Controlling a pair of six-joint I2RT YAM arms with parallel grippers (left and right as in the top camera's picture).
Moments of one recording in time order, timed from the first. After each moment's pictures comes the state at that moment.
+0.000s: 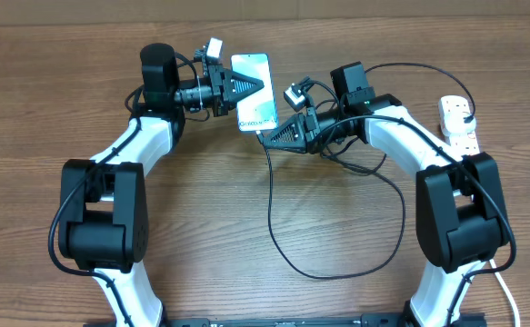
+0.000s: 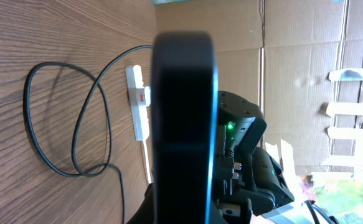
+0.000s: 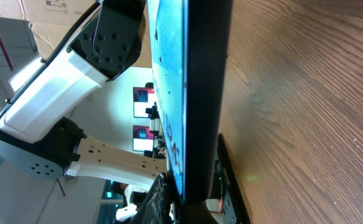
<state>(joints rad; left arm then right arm) -0.11 2.00 1.25 0.44 1.25 -1.15 0.29 1.99 1.36 -0.48 -1.45 0.31</state>
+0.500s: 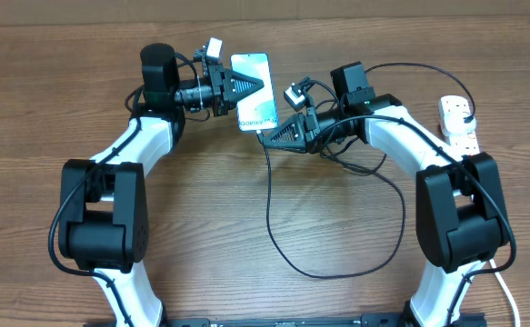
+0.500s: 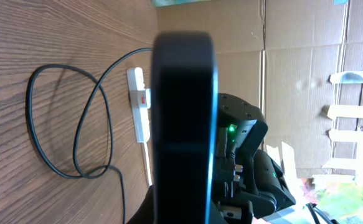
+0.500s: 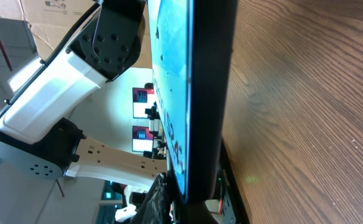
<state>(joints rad) -0.11 2.00 1.25 0.44 1.24 -1.15 0.29 1.99 1.36 -0.48 -1.45 0.31</state>
